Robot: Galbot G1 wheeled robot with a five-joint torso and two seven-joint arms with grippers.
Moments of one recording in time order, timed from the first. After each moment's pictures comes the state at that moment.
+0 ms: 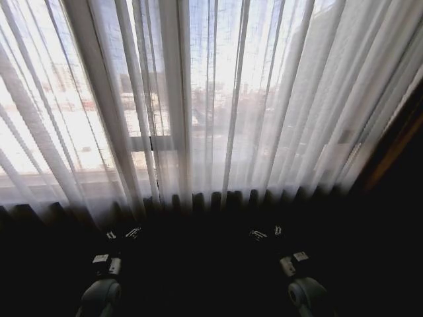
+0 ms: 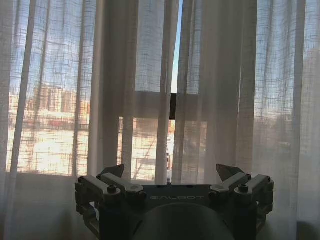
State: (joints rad) left arm 1.37 -1.27 -0.66 -1.82 -0.37 -0.08 -0.06; right arm -1.41 1.26 0.61 1.92 0.34 0.03 -0.19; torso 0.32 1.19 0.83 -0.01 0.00
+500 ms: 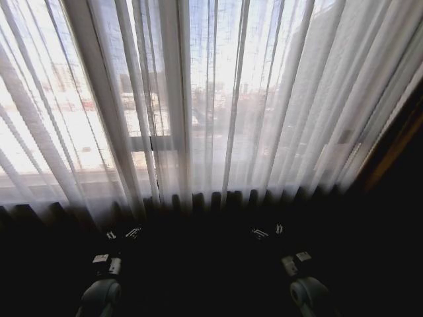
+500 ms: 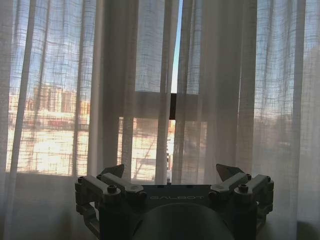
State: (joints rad) left arm 1.37 -1.27 -0.66 -1.82 -0.37 -0.08 -0.06; right arm -1.41 1.26 0.64 1.89 0.40 0.08 -0.27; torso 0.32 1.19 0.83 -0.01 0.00
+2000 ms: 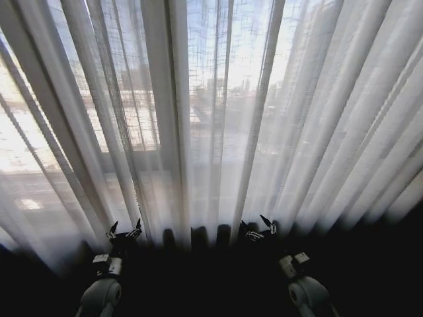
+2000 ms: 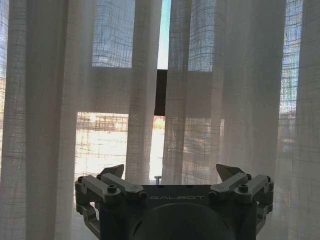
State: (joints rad) left arm 1.37 -1.27 -0.66 -1.82 -0.37 -0.08 -0.06; right arm -1.39 1.25 0.62 1.90 0.39 0.08 -0.34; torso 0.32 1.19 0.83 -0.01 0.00
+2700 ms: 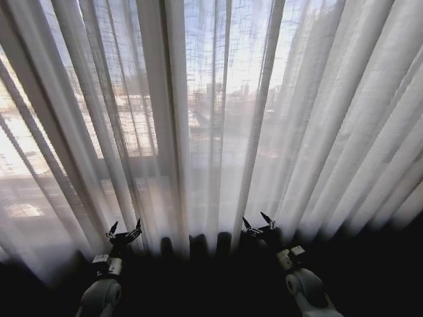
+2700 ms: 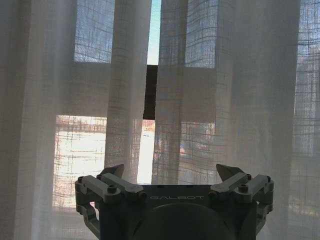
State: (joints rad) left arm 1.37 -1.27 -0.66 -1.82 -0.37 -0.08 -0.06; right arm -1.28 1.24 0.58 1.78 0.36 0.11 -0.27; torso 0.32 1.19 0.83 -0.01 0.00
